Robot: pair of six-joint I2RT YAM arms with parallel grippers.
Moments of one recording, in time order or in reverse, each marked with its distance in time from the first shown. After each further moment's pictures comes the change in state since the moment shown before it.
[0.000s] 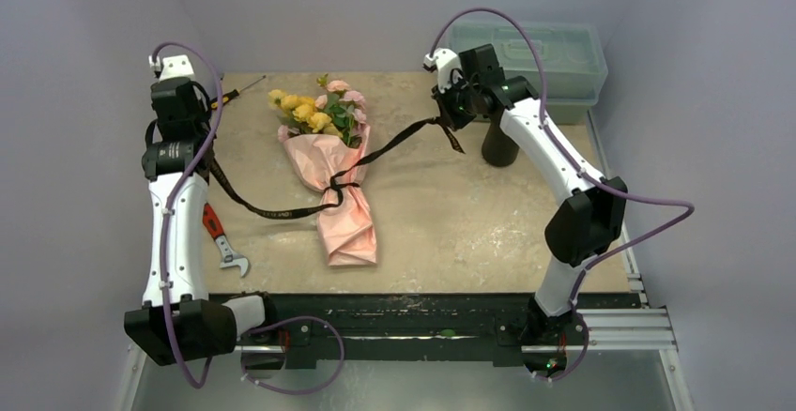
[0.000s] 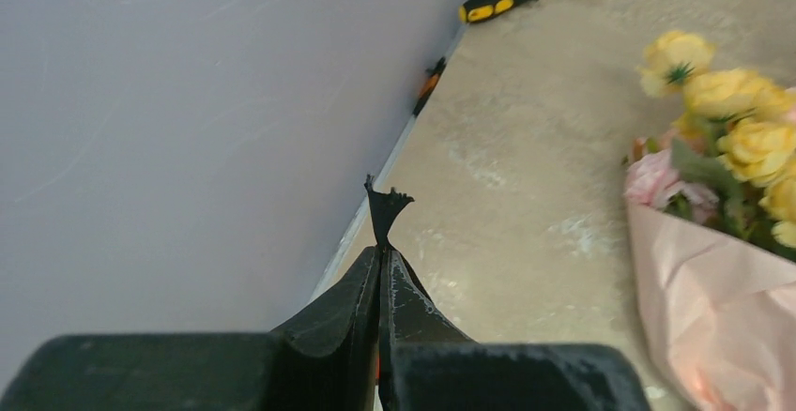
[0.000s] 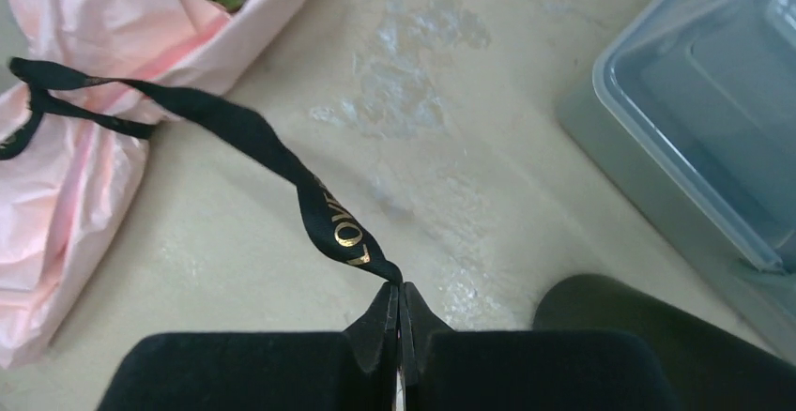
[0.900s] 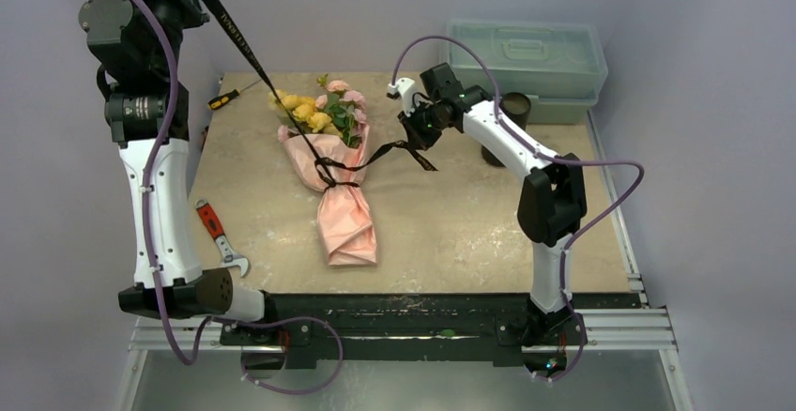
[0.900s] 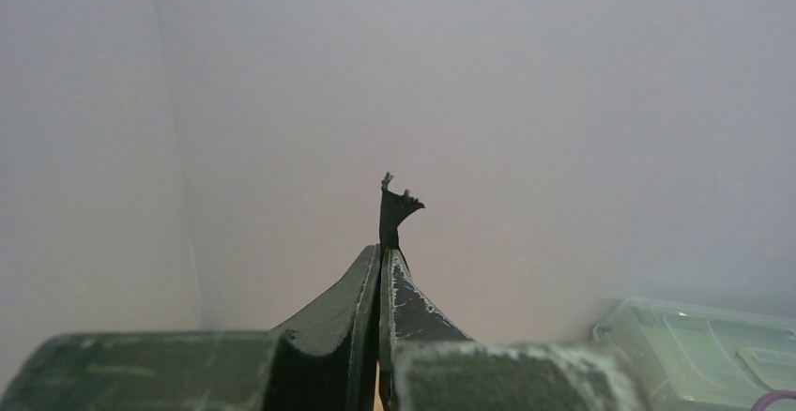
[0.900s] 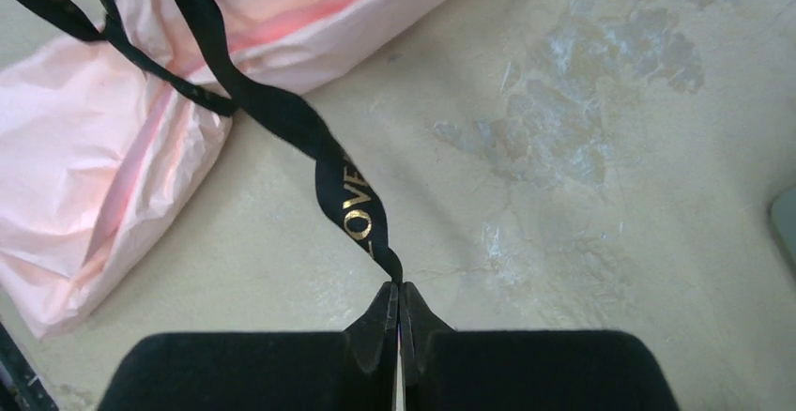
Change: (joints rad) left arm -0.055 0.230 0.639 0.308 0.462 -0.232; right arm 0.097 0.219 -0.003 0.031 -0.146 -0.073
